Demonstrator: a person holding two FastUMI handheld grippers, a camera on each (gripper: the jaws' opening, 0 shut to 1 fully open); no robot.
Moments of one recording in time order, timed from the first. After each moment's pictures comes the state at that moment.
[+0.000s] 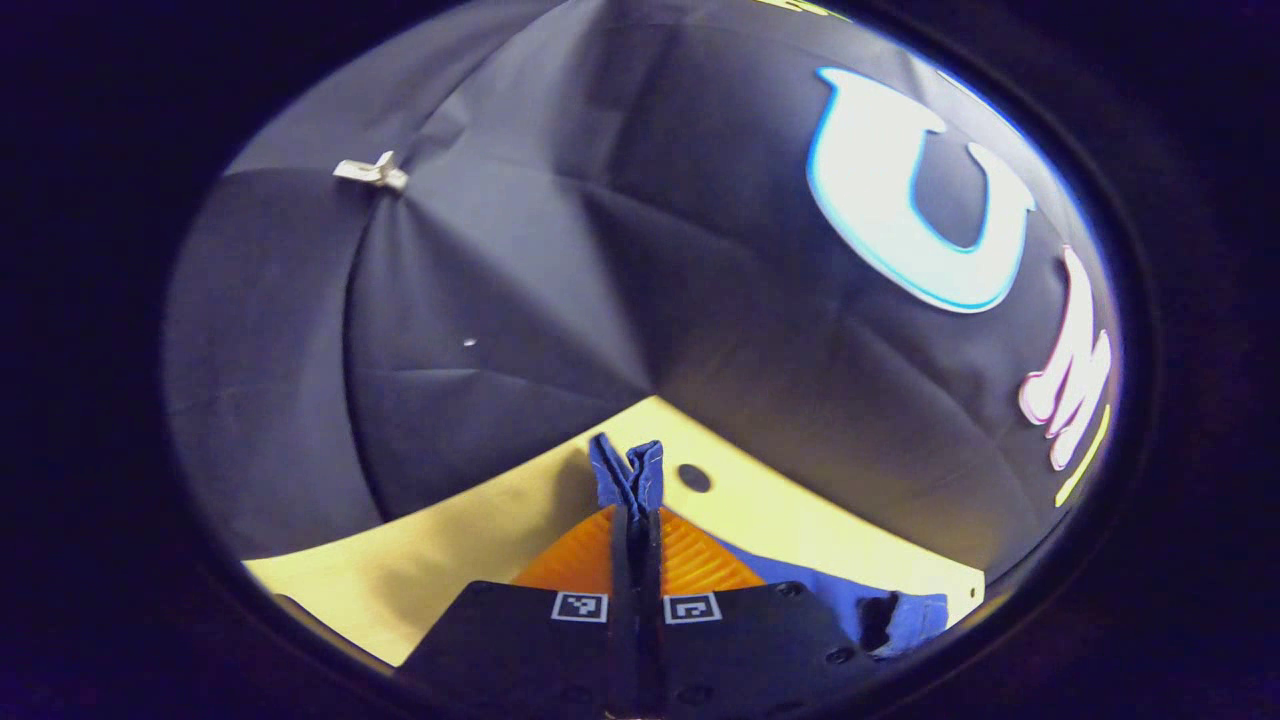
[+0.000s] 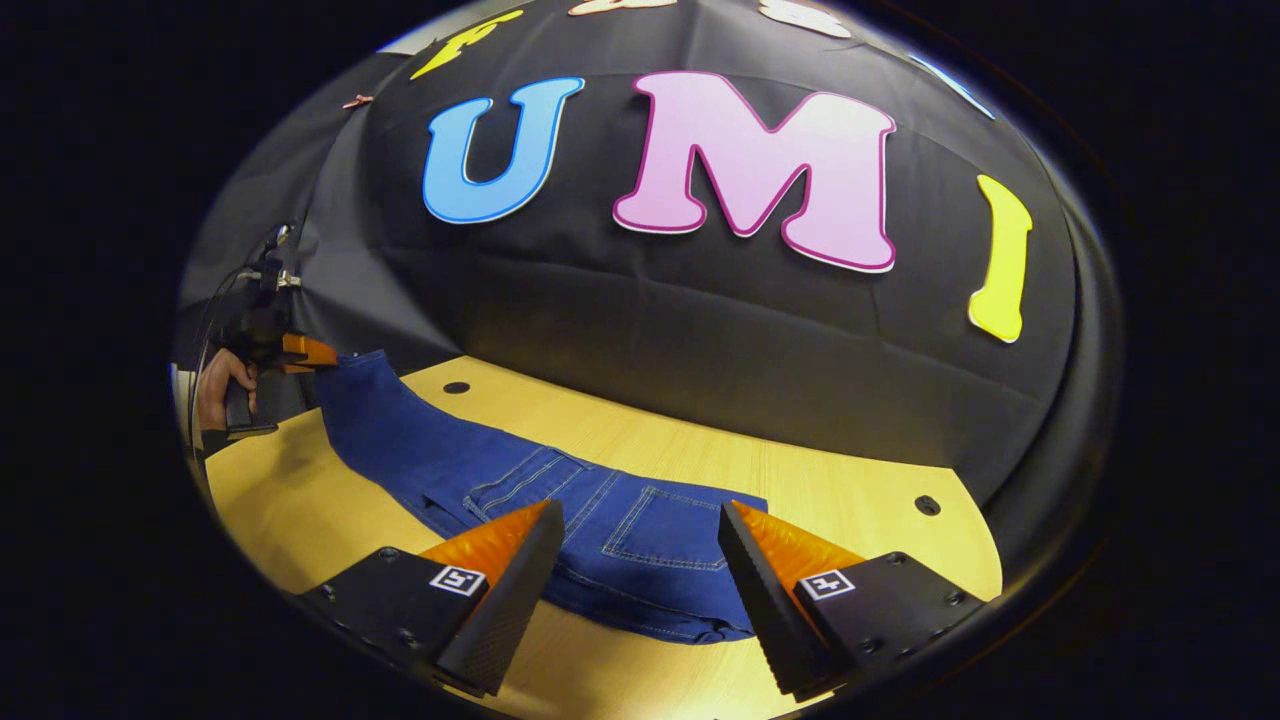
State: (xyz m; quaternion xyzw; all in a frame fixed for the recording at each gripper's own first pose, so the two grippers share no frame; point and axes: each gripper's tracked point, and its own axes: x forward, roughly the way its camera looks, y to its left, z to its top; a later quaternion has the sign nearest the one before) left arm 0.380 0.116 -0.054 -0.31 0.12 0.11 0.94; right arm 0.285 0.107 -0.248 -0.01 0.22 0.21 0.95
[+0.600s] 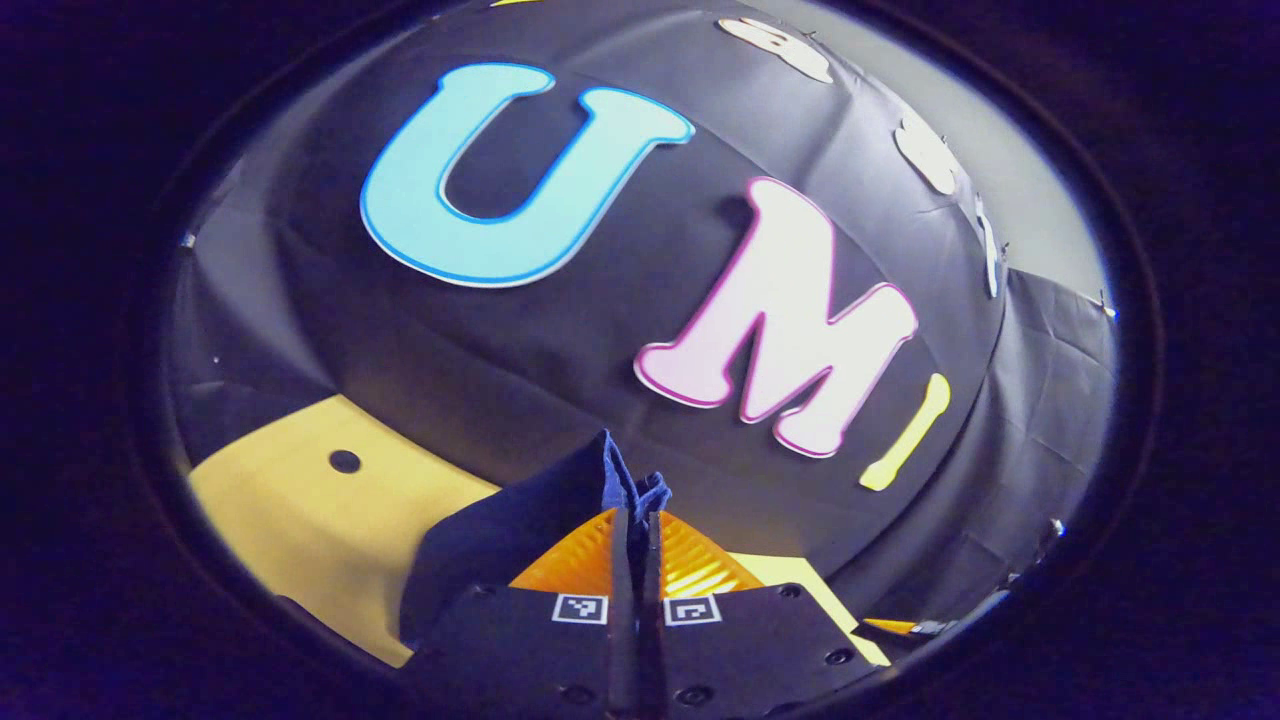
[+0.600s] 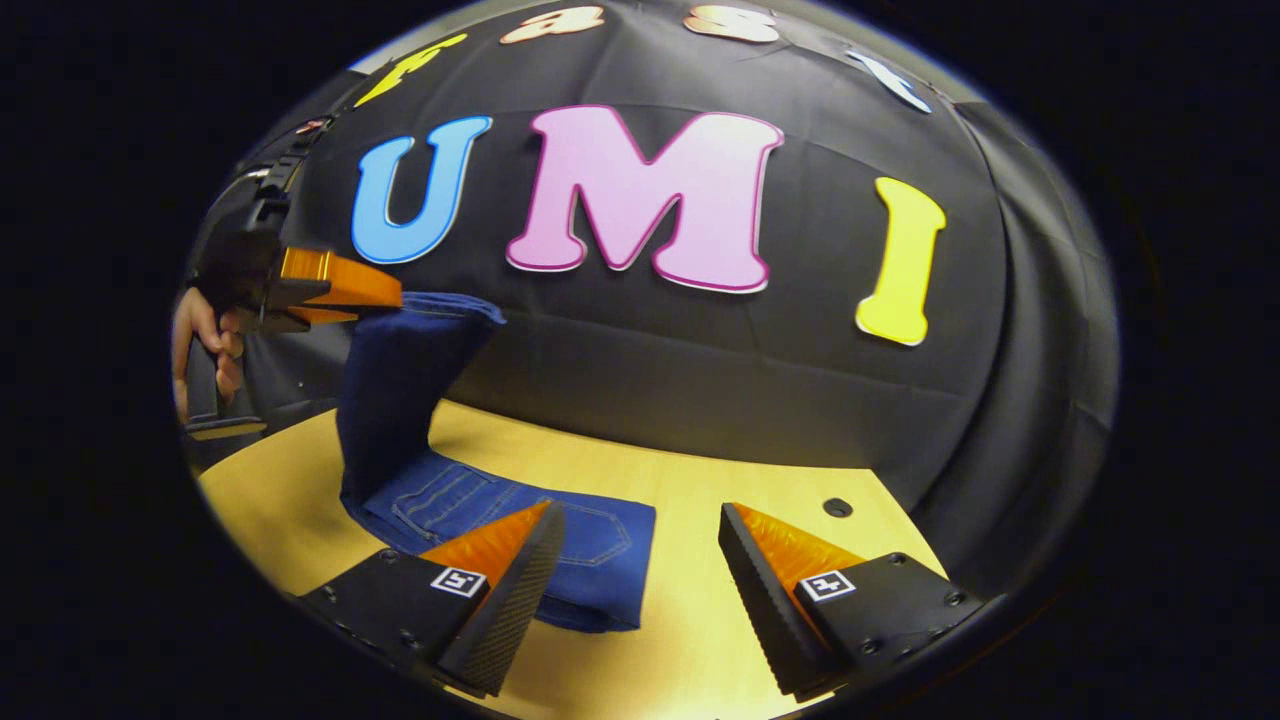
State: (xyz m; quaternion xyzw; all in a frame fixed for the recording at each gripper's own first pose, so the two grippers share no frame) left arm 0.362 -0.236 0.143 -0.31 0.07 -0.17 0.93; right arm 0.289 -0.012 -0.219 0.00 0.21 0.11 0.97
